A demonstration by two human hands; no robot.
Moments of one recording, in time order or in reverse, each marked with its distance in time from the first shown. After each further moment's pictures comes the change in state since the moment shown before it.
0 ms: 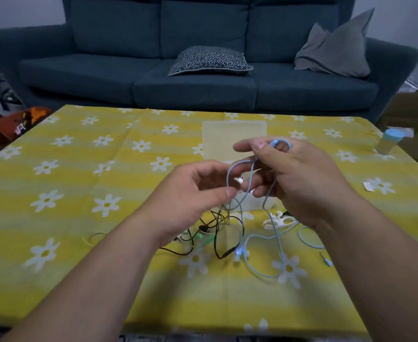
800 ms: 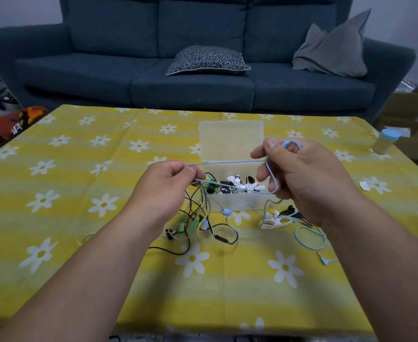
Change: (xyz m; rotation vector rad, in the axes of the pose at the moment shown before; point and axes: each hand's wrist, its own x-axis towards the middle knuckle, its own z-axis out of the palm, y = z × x) left_hand 0.009 -0.010 -0.011 0.223 0.427 -0.181; right_hand 0.004 0.008 -0.020 -0.127 0.154 0.016
